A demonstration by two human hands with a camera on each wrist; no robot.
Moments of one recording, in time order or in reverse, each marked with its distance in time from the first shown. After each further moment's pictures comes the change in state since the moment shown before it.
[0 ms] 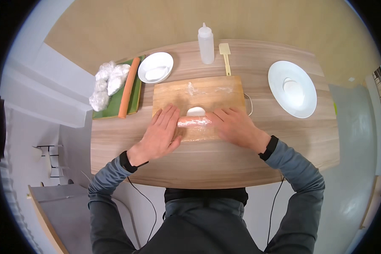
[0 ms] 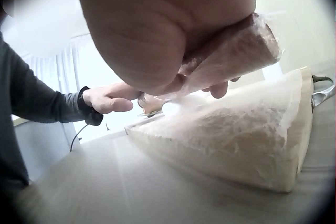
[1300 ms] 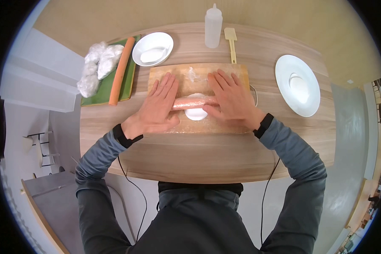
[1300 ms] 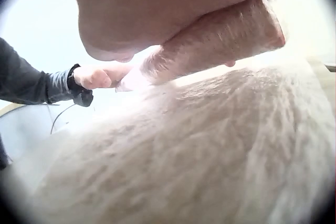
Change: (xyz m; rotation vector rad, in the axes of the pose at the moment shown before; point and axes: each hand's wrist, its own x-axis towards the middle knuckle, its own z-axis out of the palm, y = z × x) left_hand 0.032 -0.046 0.022 -0.063 -0.069 -0.079; right_hand 0.037 0.026 0.022 -0.060 -0.039 0.153
